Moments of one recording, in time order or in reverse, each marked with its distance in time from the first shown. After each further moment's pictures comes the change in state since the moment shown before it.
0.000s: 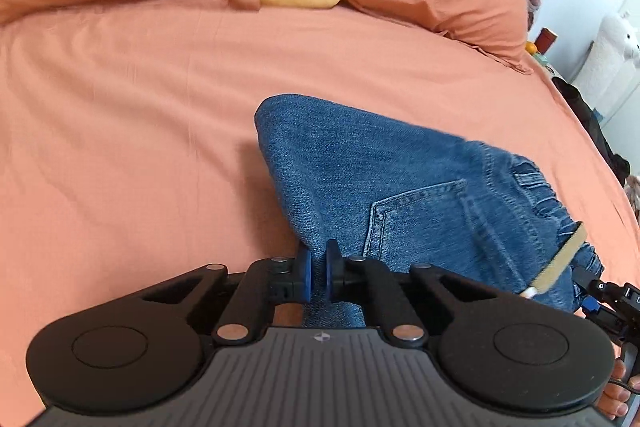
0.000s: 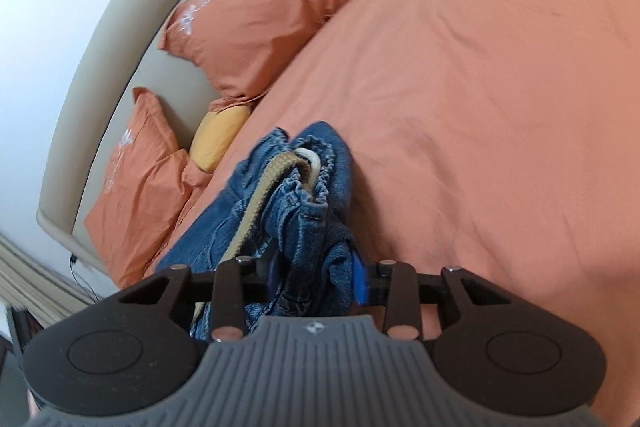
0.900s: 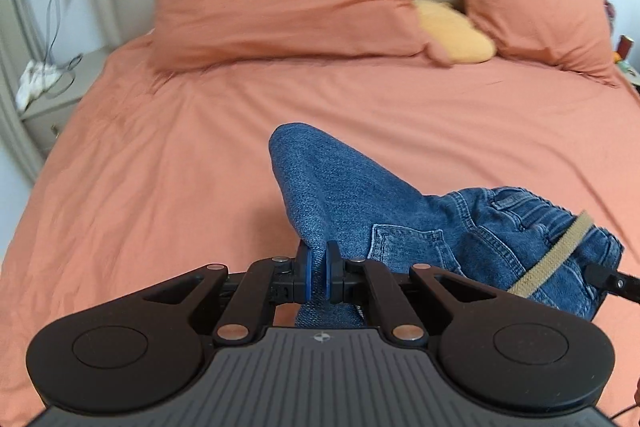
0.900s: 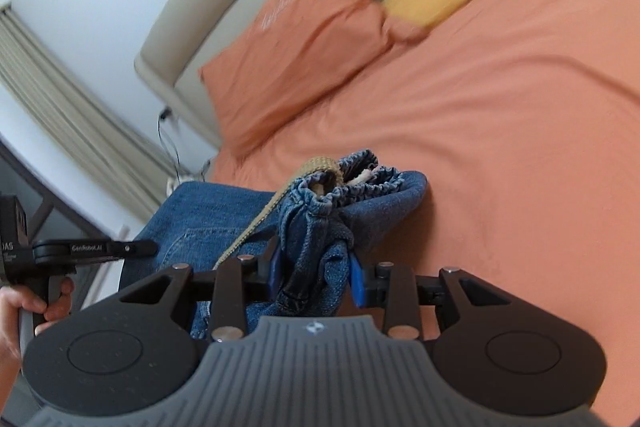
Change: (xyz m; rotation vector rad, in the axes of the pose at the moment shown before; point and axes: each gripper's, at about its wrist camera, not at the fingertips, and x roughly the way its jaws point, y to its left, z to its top) left arm -0.182 0.214 0.005 0.033 -0.046 0.328; right arm 0.068 0.283 -0.185 -0.275 0.282 0.238
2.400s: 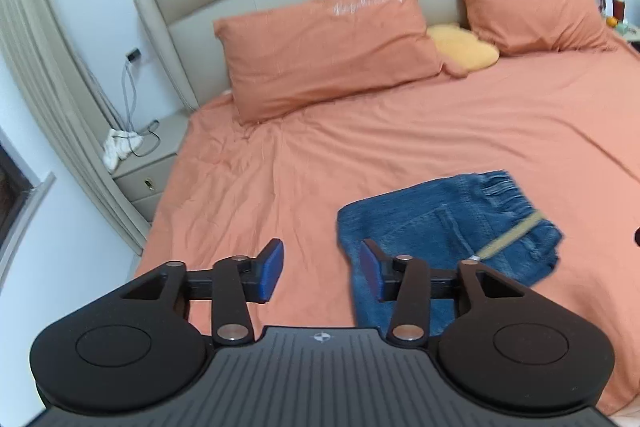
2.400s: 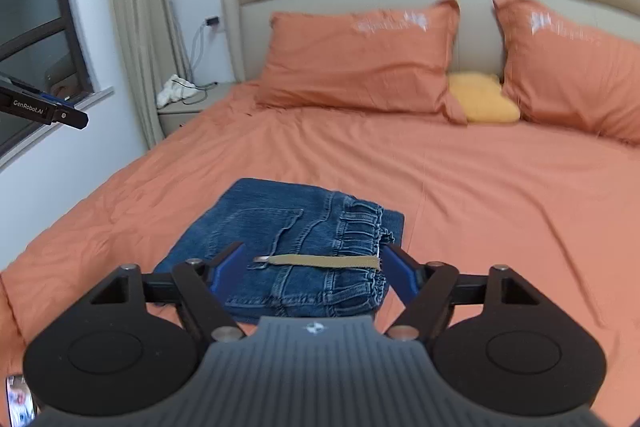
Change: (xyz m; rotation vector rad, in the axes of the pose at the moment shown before) left arm -0.226 0.011 -0.082 0.173 -0.152 0.208; right arm -0.123 0.157 -0.057 -0.623 0.000 -0.200
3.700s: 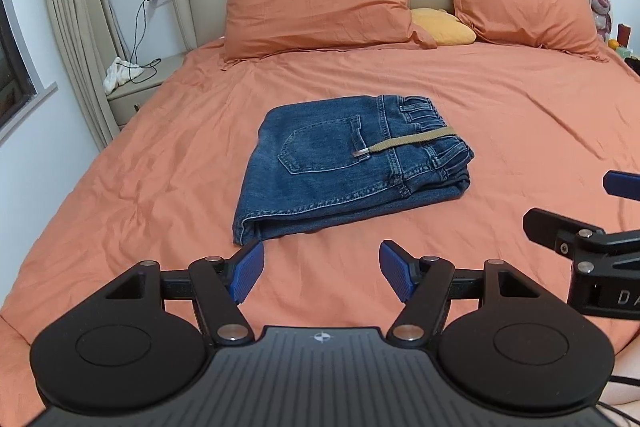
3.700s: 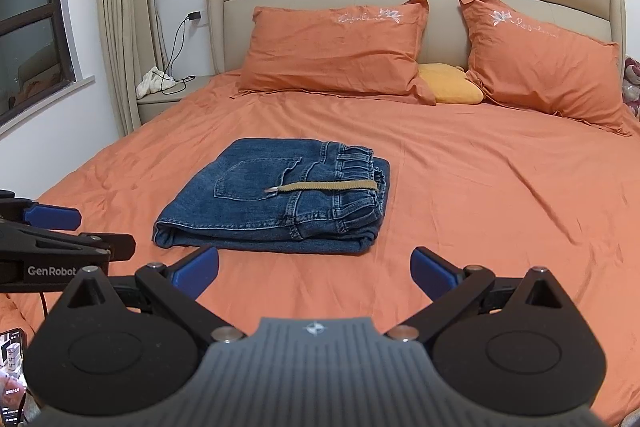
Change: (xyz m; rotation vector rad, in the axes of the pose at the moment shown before) left arm -0.034 -0.151 -0.145 -0.207 0.026 -0.003; right arm -0.058 0.062 -0.106 0.020 -0.010 -0.117
